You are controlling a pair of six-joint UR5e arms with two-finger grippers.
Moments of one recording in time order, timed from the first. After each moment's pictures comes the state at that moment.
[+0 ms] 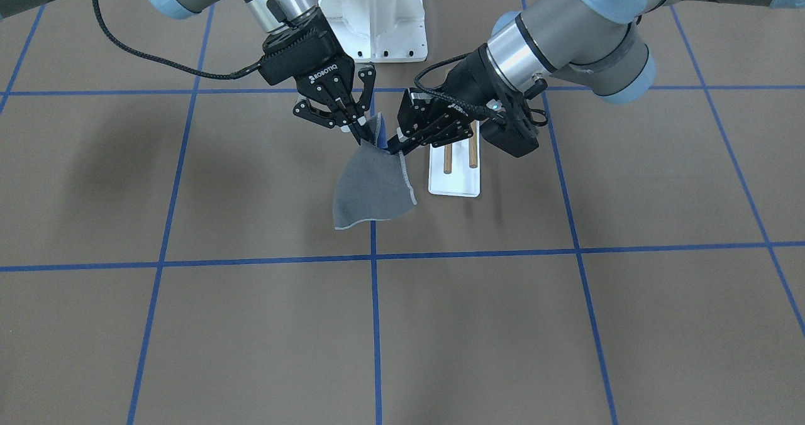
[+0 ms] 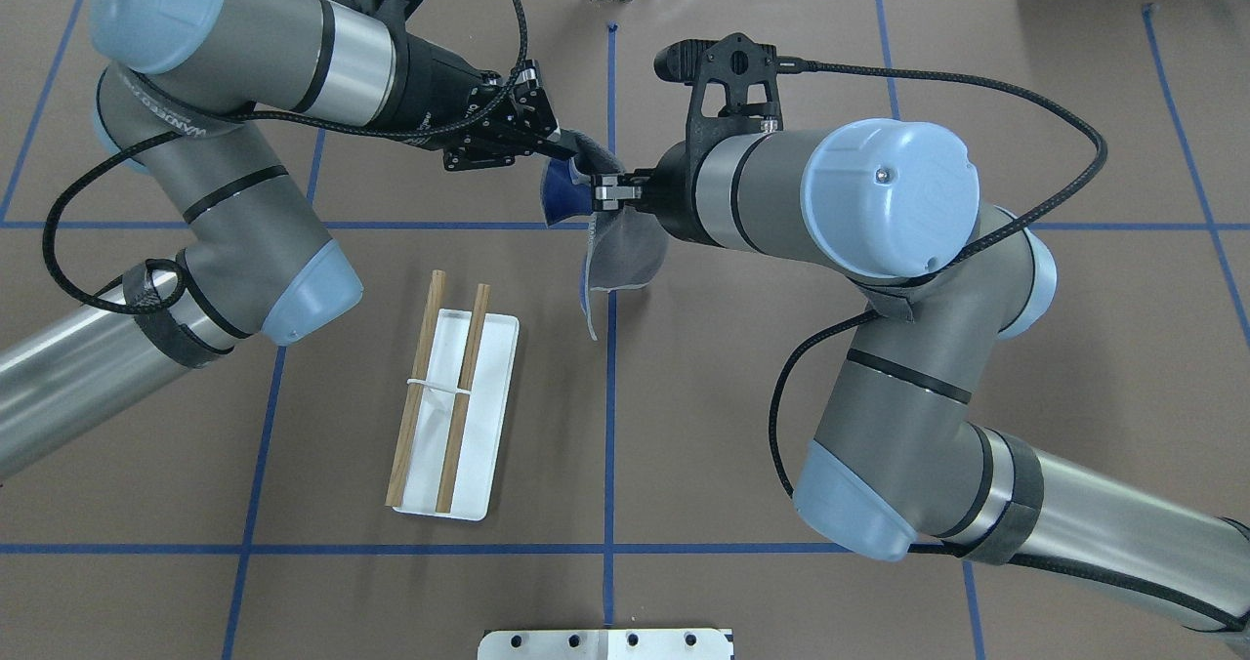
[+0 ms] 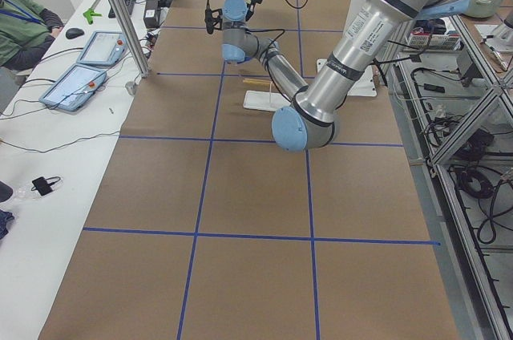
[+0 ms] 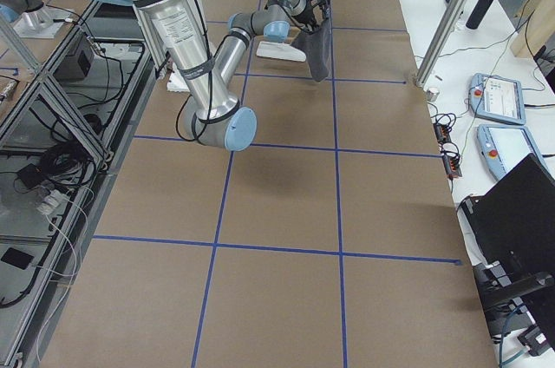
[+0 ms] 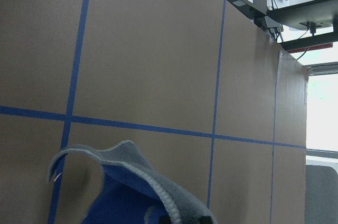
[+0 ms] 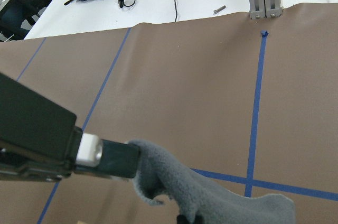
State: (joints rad) left arm -0.80 -2.24 -1.62 -2.44 -2.19 -1.67; right arm 0.55 -0.95 1.90 -1.18 1.60 1.13
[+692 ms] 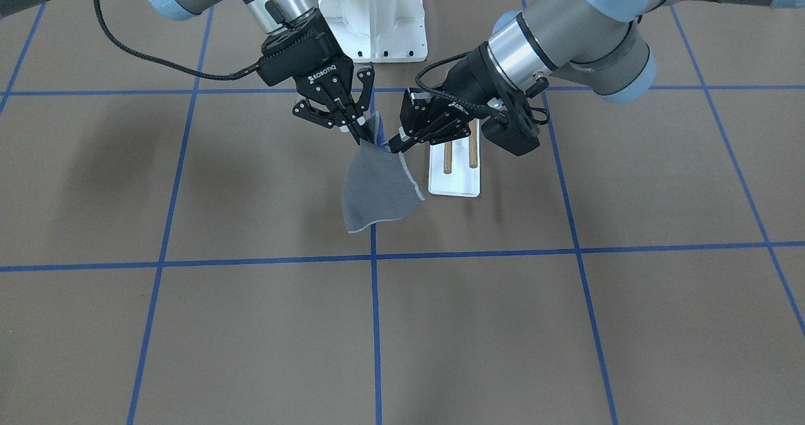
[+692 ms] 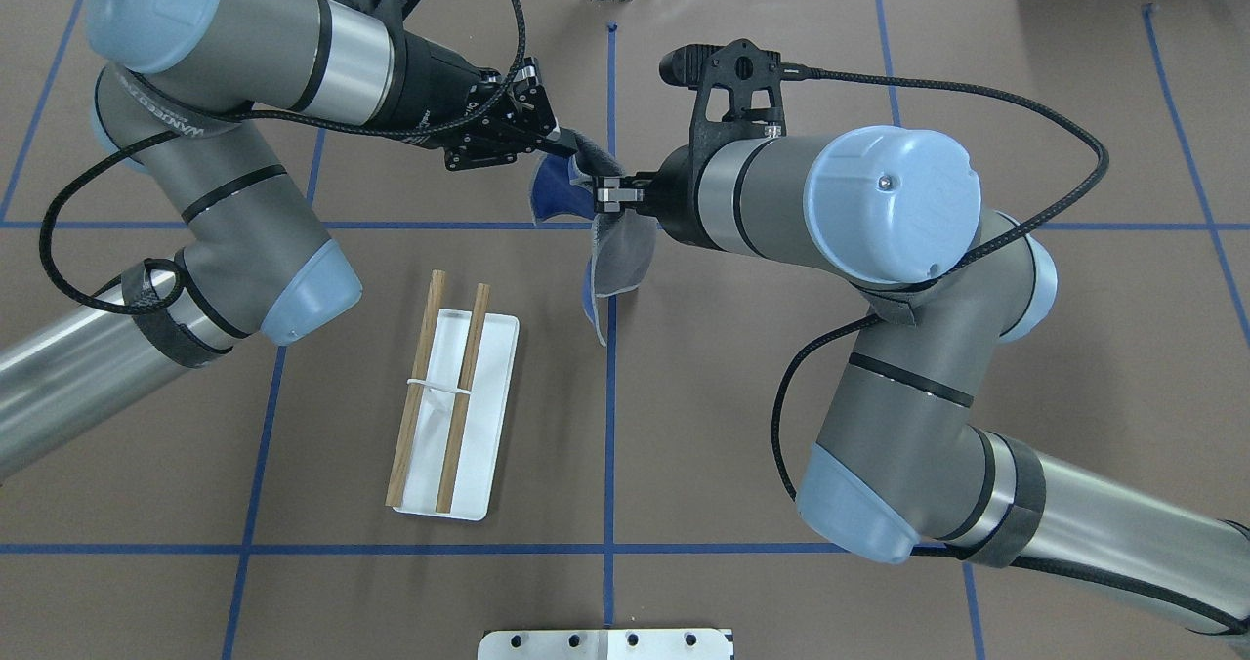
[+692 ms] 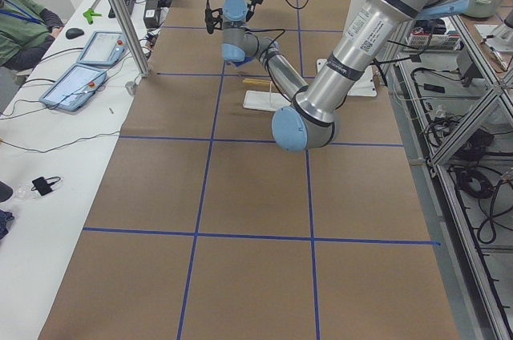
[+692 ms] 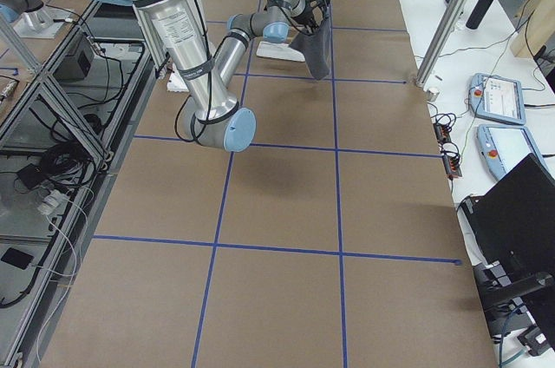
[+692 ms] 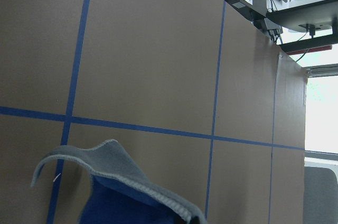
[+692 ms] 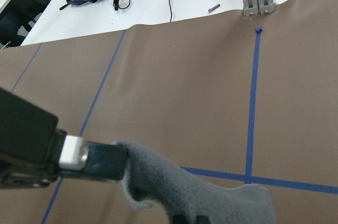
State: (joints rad) left arm -0.80 -2.24 -1.62 -2.45 -2.19 -1.70; right arm 0.56 -0.96 1.90 -1.18 1.60 1.19
